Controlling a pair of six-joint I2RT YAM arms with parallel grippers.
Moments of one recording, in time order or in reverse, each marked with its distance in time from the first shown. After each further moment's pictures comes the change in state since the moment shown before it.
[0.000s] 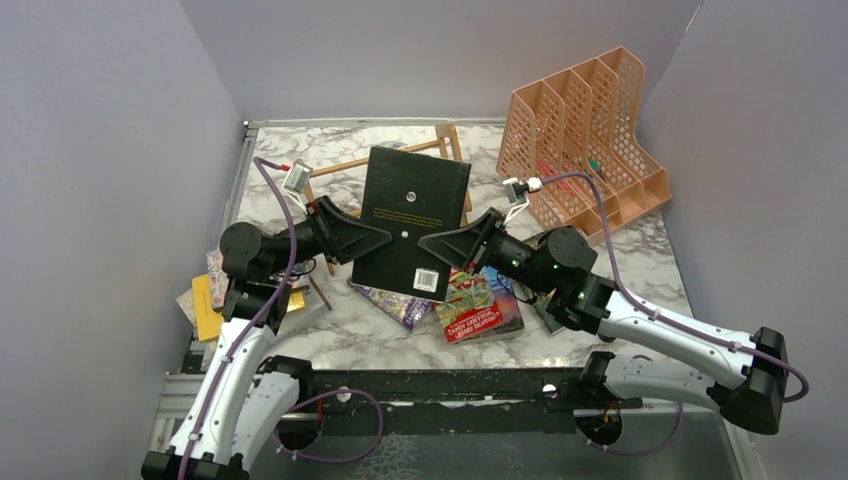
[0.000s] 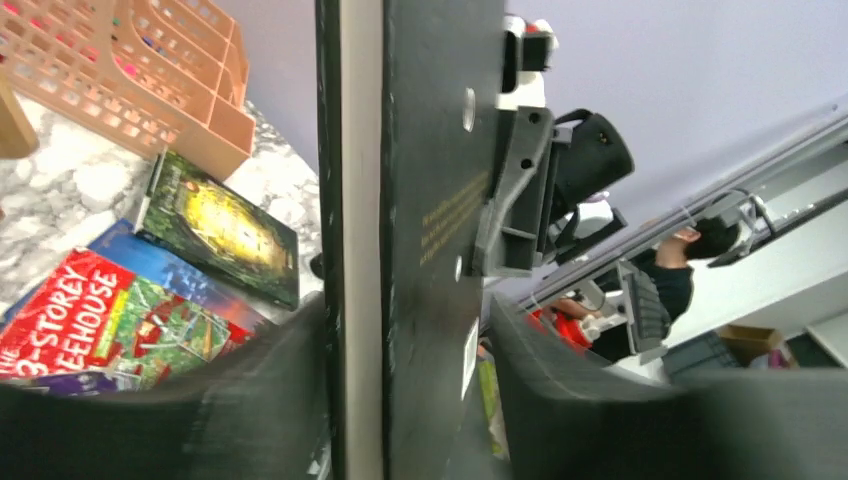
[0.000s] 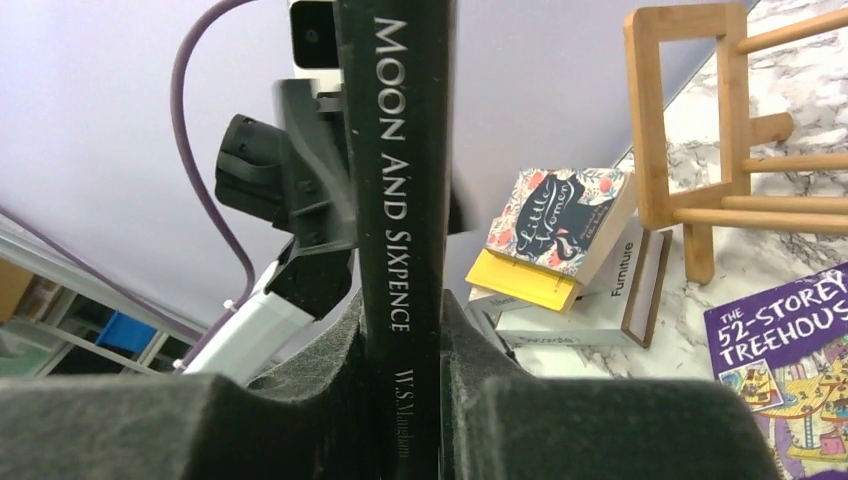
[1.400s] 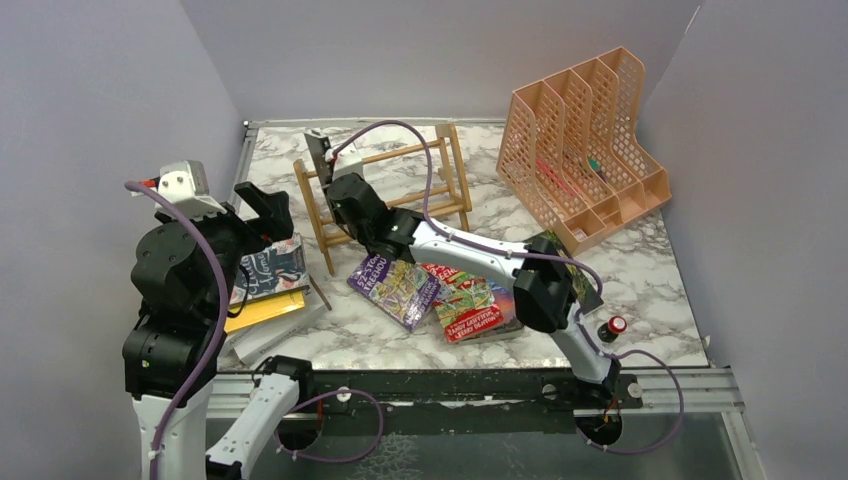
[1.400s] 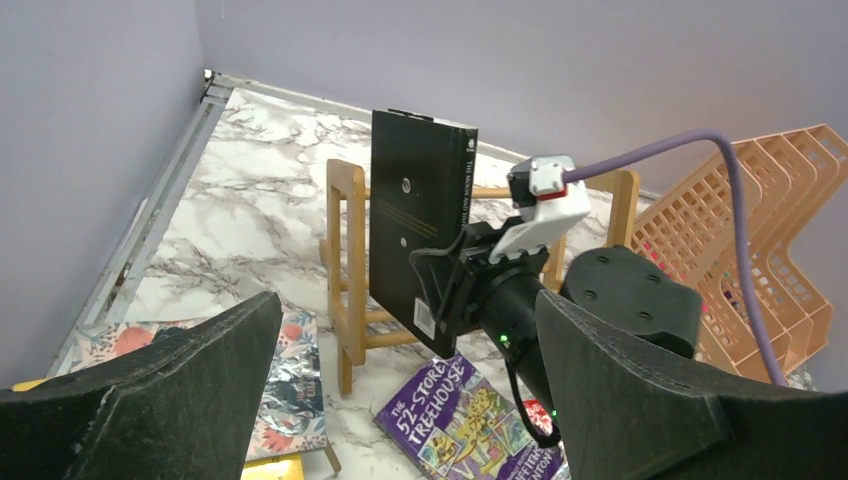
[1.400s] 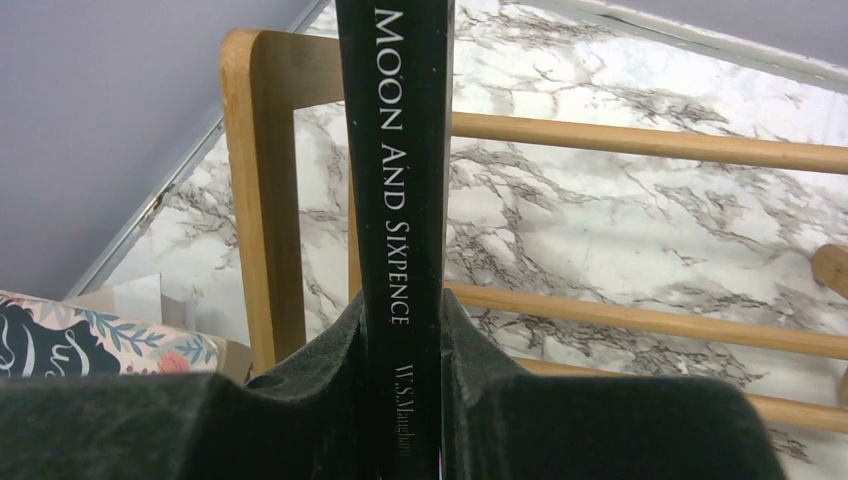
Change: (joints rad) left arm -0.007 -0.058 0.723 -1.211 -1.182 0.822; right arm 0.095 1.171 1.163 -0.478 0.616 -0.645
